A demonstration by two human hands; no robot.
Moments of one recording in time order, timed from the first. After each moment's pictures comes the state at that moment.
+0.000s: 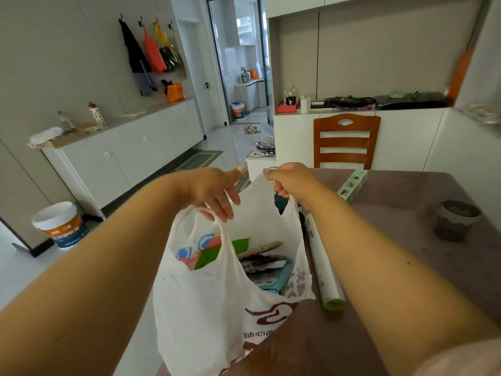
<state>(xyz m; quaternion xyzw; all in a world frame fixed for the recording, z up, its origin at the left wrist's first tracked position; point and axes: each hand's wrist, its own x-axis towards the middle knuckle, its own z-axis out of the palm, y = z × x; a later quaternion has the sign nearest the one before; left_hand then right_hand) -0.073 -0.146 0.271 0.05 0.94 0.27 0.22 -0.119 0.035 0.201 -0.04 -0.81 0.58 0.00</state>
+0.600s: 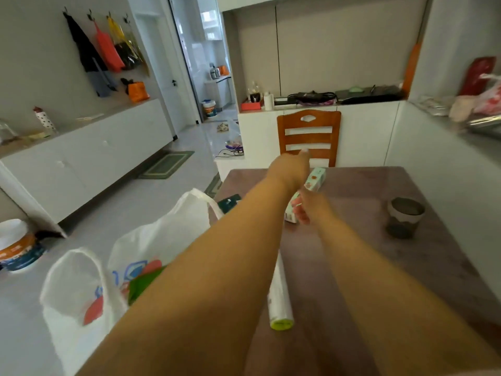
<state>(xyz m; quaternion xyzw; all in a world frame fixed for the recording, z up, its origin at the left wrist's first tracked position) -0.122 0.121 0.230 0.08 0.88 0.45 0.11 -0.155 0.201 0.115 -0.28 -0.70 0.66 0.01</state>
